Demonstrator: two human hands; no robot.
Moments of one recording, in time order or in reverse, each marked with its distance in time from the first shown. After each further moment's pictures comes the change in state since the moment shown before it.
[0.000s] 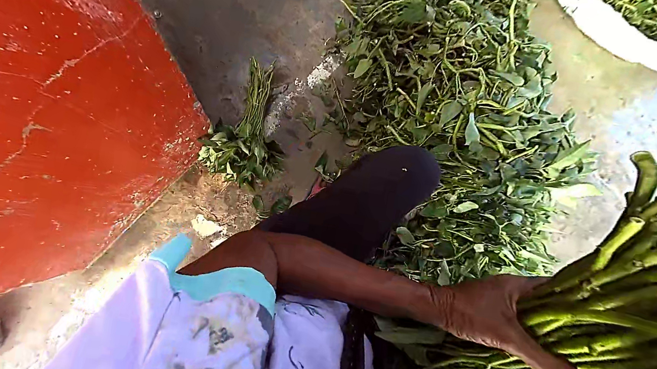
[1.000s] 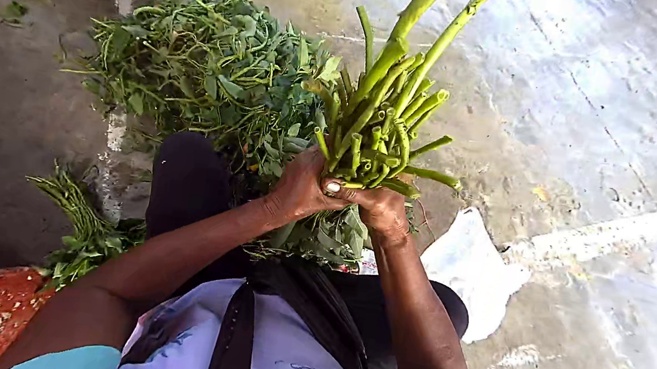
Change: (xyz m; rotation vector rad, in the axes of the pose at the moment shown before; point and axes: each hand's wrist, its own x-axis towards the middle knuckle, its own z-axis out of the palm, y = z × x) left_hand 0.045 -0.050 -0.022 1.168 -0.206 0.289; right_hand -0.046 0.013 0.004 0.389 0.189 0.301
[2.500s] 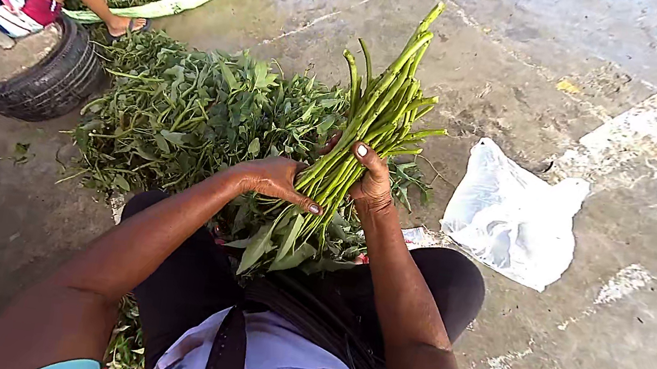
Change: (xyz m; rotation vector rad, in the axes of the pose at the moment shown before) left_hand 0.105 0.003 0.033 0.226 -1.230 -0.290; right_hand -0.001 0.077 -0.109 0.689 0.286 -0.108
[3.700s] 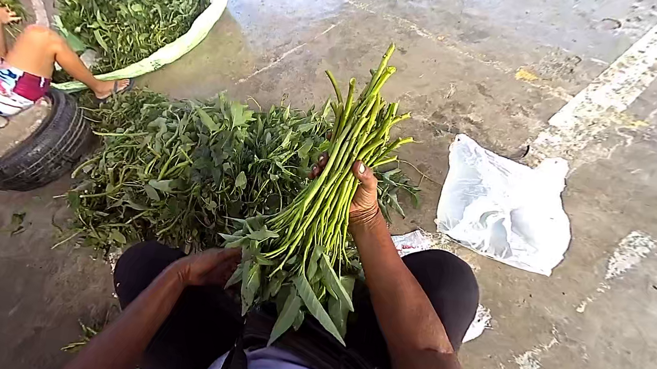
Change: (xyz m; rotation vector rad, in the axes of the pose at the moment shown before) left_hand -0.077 -0.112 0.083 -0.848 0.024 -0.408; right_hand 0.003 -0.010 -0.014 0.314 -0.132 0.042
